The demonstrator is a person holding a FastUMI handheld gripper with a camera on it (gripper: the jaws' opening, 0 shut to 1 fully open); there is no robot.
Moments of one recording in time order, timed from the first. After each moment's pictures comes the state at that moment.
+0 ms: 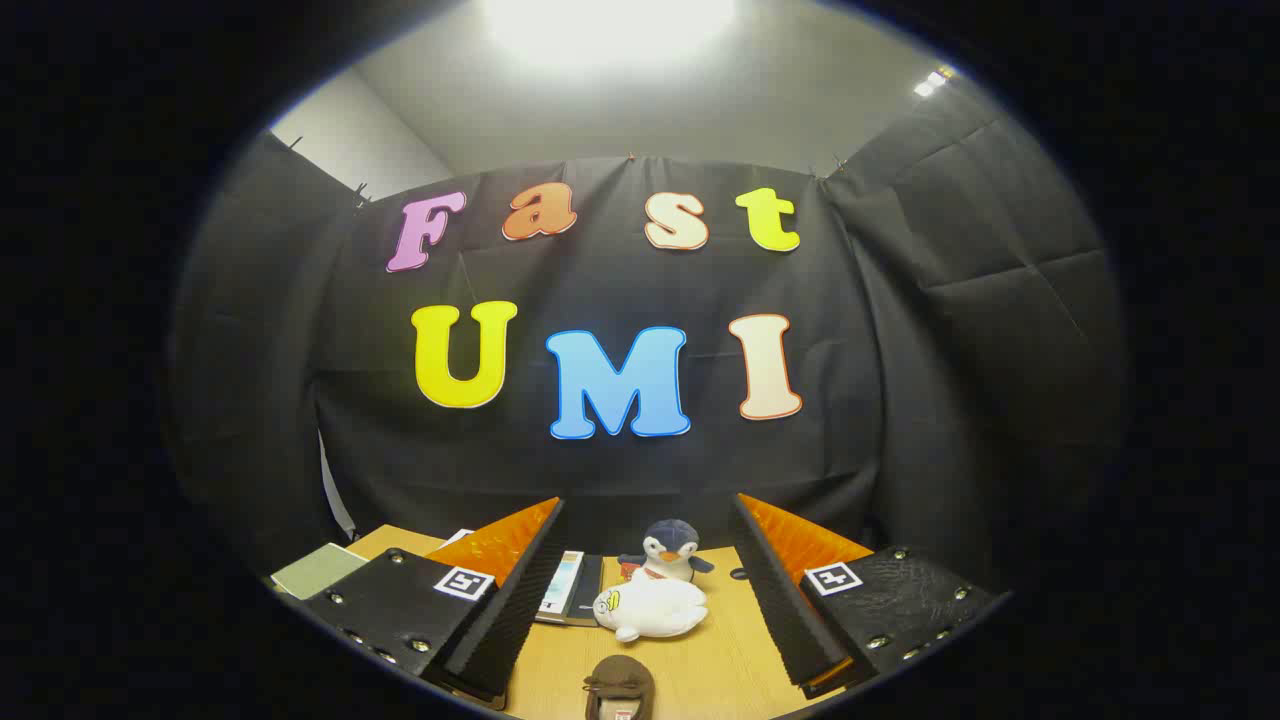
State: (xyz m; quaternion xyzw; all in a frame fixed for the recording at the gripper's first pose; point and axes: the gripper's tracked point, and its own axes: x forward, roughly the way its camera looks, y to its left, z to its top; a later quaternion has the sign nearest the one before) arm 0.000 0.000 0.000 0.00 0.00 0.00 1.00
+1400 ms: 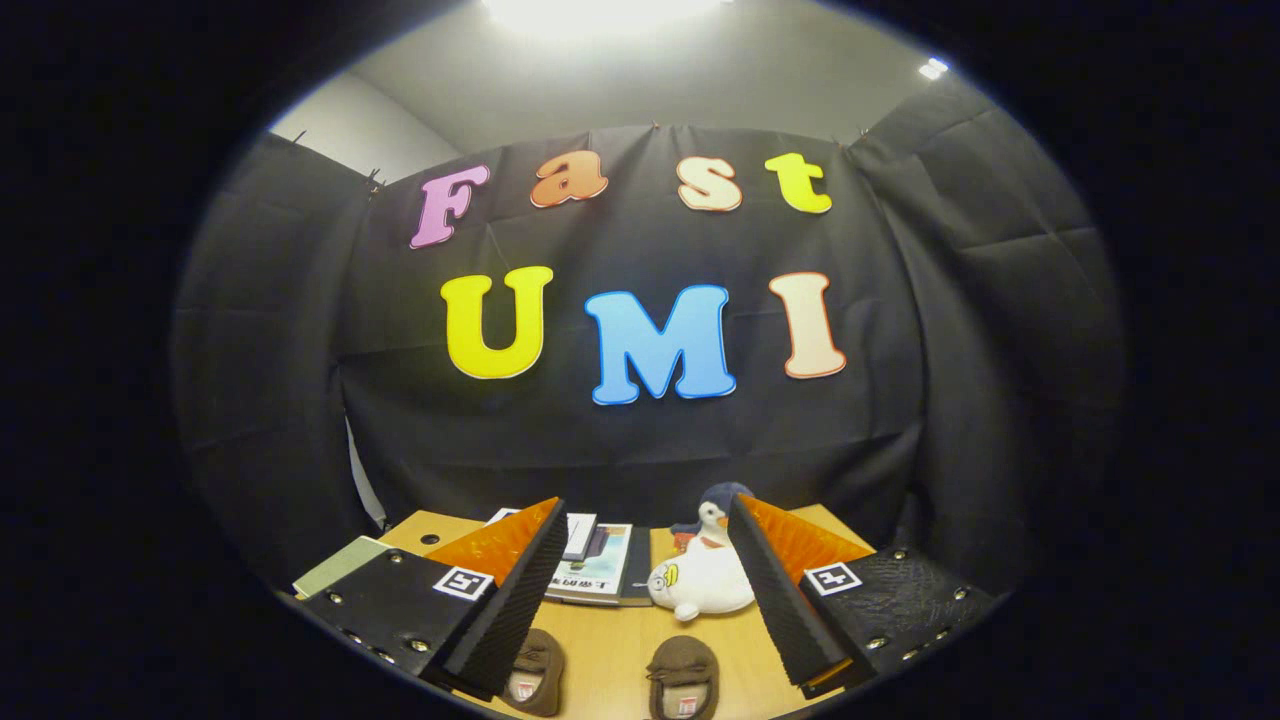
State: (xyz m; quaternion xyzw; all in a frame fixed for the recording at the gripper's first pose) arm 0.012 0.080 -0.056 0.04 0.06 0.05 1.00
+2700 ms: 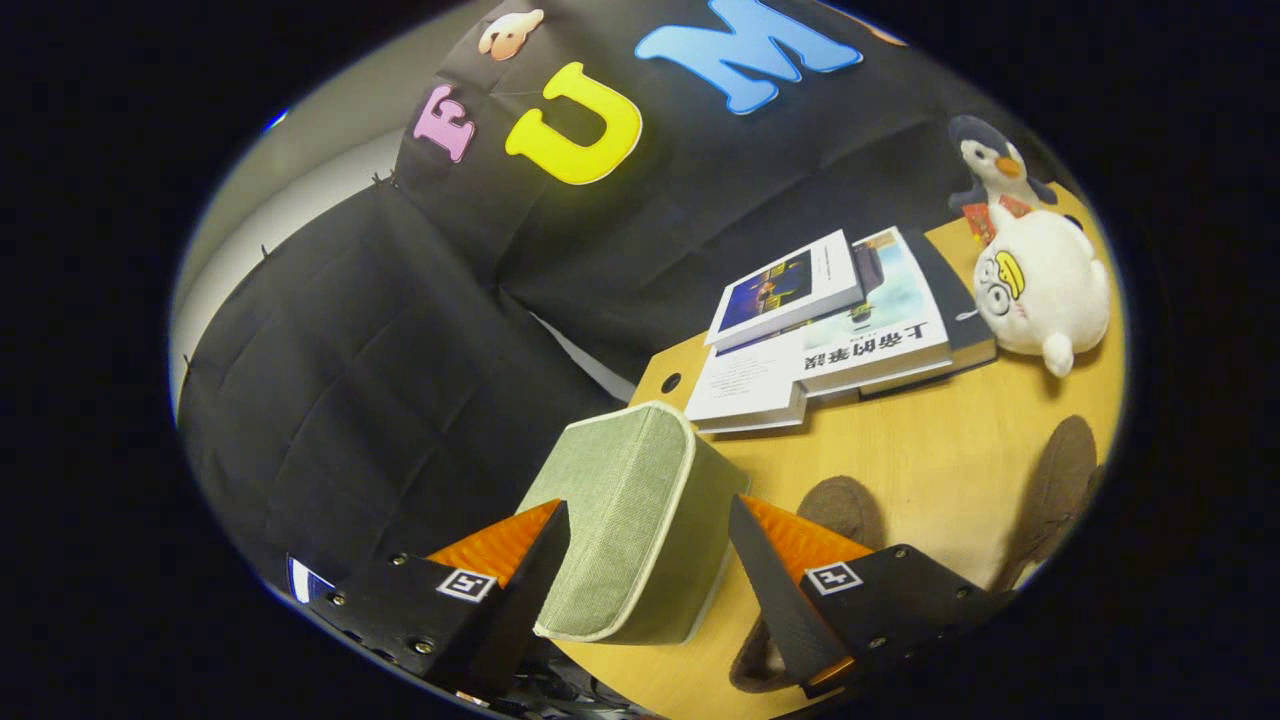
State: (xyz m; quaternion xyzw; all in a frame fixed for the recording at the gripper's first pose) arm 0.019 0.294 -0.251 0.29 0.35 0.37 0.81
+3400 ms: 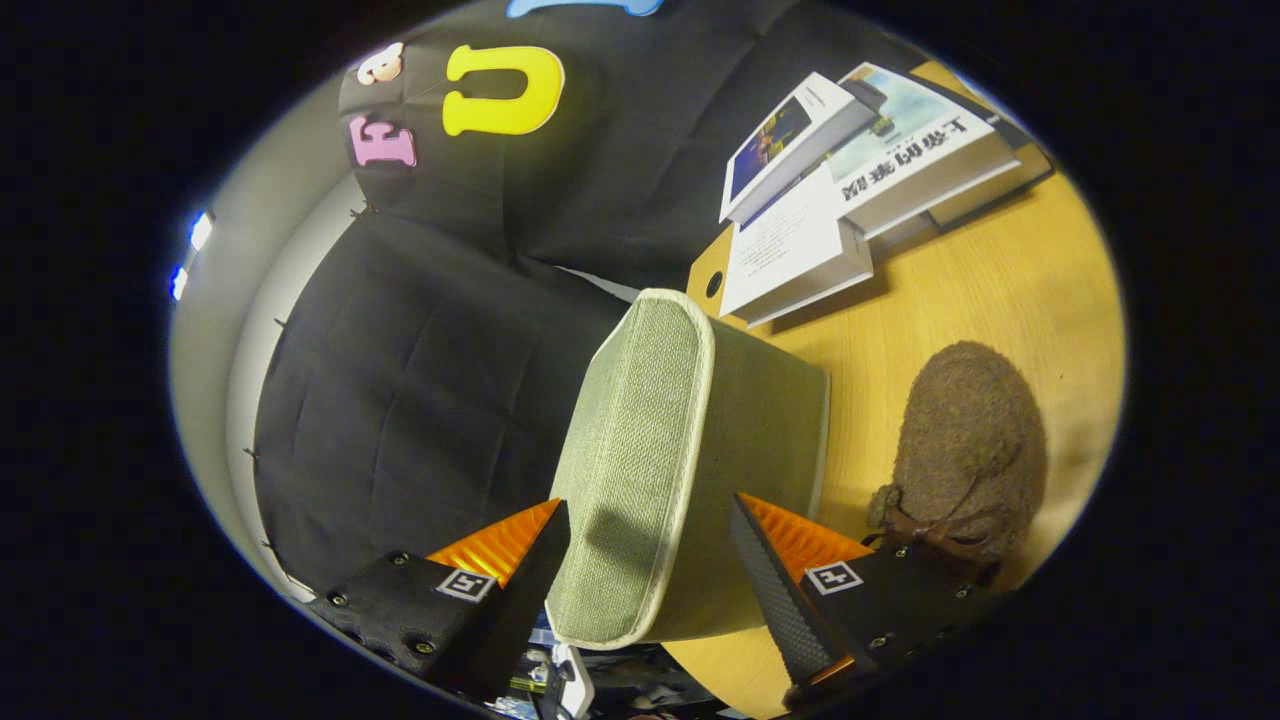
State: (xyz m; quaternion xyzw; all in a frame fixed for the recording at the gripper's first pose) arm 0.001 0.359 -0.310 0.40 0.45 0.44 0.67
